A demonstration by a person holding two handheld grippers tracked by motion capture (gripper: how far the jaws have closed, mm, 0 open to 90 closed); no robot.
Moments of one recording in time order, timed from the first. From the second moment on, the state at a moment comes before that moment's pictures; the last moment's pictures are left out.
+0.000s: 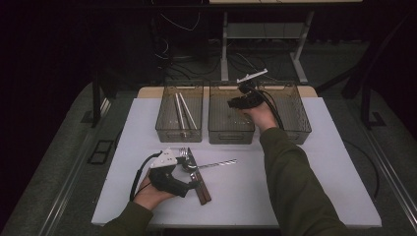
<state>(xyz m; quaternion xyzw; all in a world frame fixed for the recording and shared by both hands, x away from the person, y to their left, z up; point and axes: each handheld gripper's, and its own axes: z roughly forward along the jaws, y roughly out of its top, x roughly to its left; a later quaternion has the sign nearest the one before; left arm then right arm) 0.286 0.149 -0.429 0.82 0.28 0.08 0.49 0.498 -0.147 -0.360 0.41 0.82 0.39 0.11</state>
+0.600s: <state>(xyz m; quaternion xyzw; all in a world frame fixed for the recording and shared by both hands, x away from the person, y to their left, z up) 0.286 0.149 -0.429 0.82 0.27 0.07 0.49 0.493 -0.149 -0.378 0.42 0.82 0.38 0.11</state>
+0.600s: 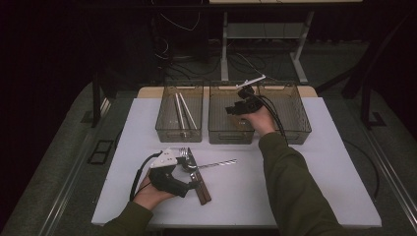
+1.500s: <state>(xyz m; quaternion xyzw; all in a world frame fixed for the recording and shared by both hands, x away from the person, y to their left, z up) 0.286 0.146 -0.431 0.83 0.27 0.08 0.48 0.376 -0.209 -0.369 0.36 0.81 0.45 0.13</state>
